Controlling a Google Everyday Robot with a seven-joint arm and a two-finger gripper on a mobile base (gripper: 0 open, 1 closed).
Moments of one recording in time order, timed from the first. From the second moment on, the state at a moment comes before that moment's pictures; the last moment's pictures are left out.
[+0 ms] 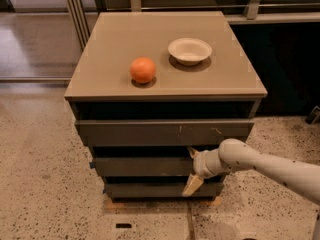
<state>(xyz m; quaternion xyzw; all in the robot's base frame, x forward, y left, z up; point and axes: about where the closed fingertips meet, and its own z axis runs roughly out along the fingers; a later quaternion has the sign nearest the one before) 0.570 -0.108 0.438 -0.63 0.70 0.15 0.30</state>
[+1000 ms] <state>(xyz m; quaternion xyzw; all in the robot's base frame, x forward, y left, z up) 0.576 -0.098 0.405 -0.63 0.72 0.17 0.23</state>
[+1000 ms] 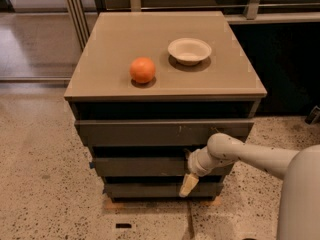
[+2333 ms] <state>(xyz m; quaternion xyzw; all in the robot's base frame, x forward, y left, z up) 0.482 -0.093 0.432 -0.63 0.73 0.24 0.11</state>
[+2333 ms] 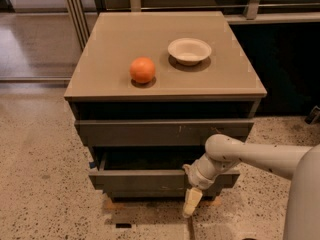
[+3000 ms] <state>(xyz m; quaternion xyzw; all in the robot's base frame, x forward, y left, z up) 0.442 -0.109 0.463 -0.64 0.72 0.25 0.05</state>
